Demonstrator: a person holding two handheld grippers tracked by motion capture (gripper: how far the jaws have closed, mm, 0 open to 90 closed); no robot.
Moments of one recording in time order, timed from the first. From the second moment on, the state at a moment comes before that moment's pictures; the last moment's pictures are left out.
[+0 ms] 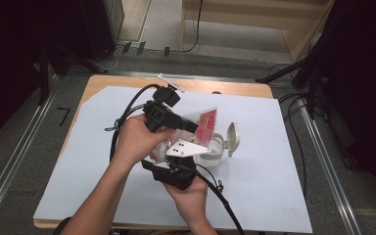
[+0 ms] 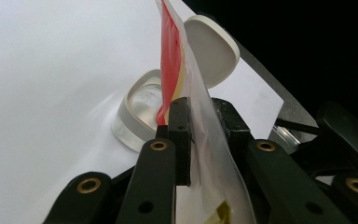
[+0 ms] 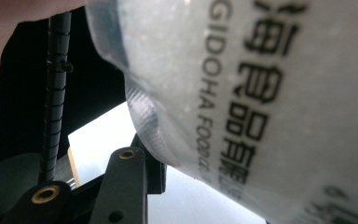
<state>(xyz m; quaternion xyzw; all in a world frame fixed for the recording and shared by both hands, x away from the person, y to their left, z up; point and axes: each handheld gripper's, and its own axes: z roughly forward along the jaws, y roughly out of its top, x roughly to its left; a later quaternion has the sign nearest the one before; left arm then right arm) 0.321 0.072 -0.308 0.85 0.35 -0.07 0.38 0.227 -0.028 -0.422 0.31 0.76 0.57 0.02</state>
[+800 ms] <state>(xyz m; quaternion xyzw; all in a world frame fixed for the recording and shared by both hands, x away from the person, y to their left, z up) 0.322 0.078 -0.304 0.84 0.36 -0.06 0.39 0.234 -0.021 -0.417 0.31 0.76 0.57 0.02</state>
